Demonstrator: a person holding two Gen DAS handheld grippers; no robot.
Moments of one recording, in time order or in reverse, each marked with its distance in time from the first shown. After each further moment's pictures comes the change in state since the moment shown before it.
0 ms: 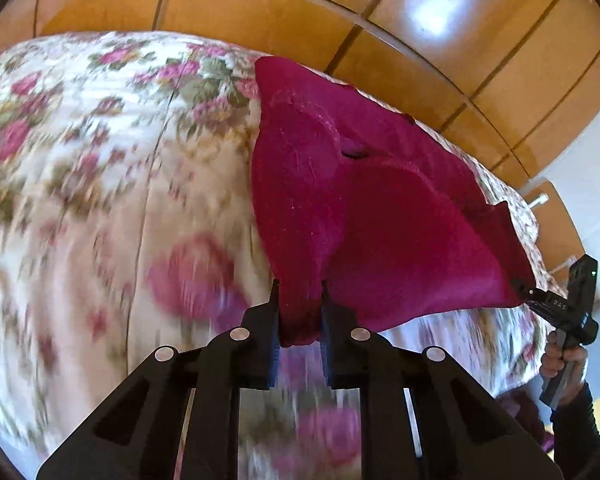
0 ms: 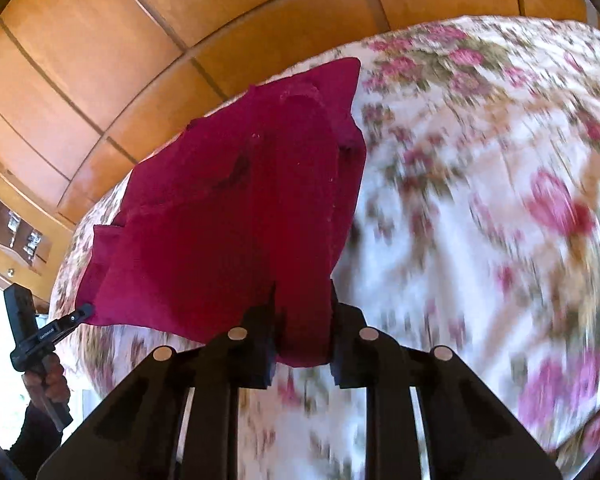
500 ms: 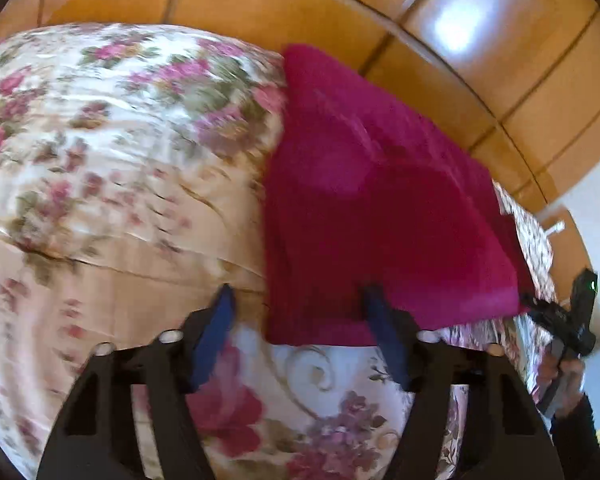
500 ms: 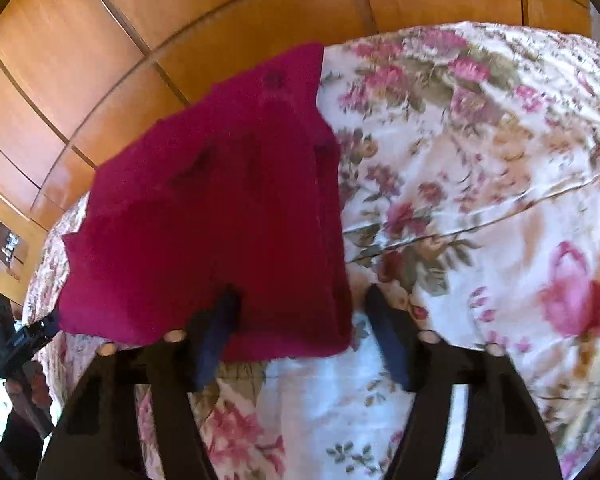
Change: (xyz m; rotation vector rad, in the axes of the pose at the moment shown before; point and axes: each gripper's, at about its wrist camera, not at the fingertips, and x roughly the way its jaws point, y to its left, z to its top) left arm 0.058 0.010 0.047 -0.043 -0.025 0.042; right arm 0.068 -0.020 0.071 -0.021 -0.026 -0.088
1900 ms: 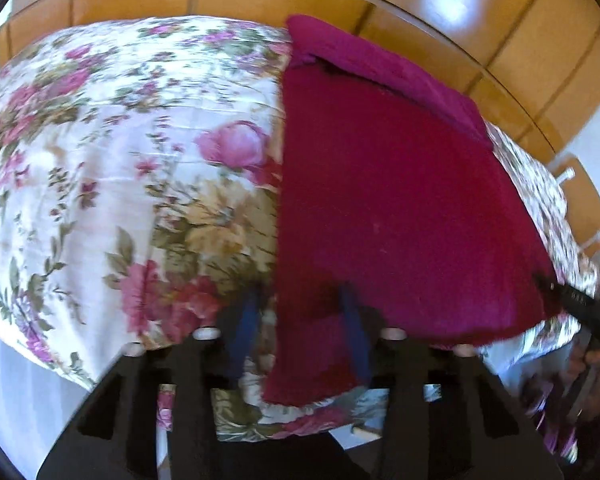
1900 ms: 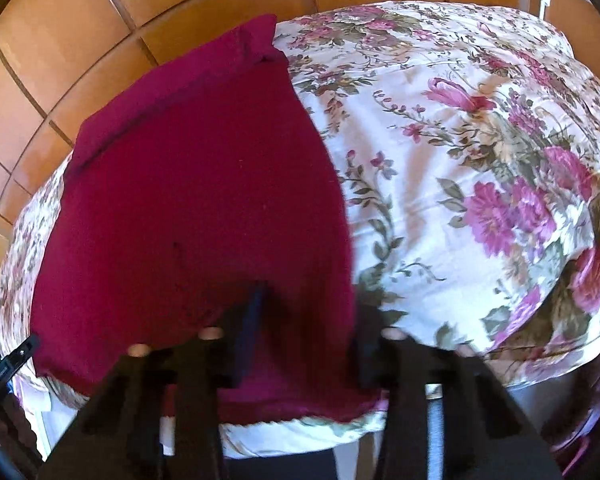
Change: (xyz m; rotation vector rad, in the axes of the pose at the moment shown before) left arm -0.074 -0.009 -0.129 0.084 0.037 0.096; right arm -0.083 0.019 -0.135 0.056 0.020 -0.187
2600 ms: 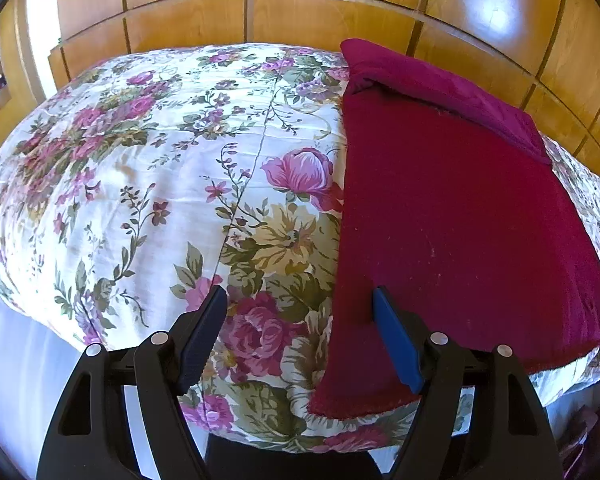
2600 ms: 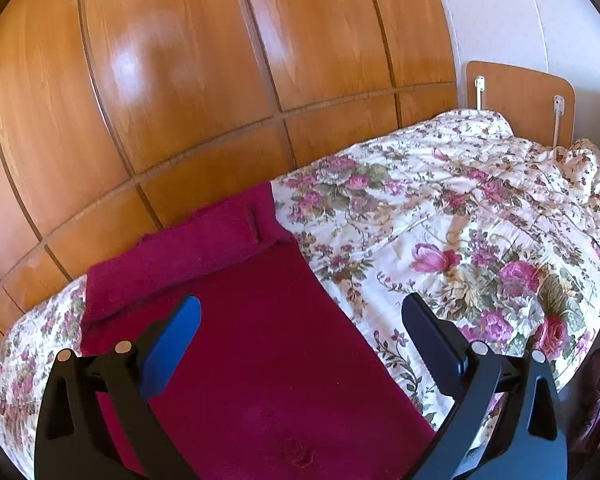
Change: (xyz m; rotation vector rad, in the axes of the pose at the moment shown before) left arm -0.010 0.003 0.003 -0.046 -0.092 0.285; right arm -0.069 0.069 0.054 0.144 -0.459 -0.114
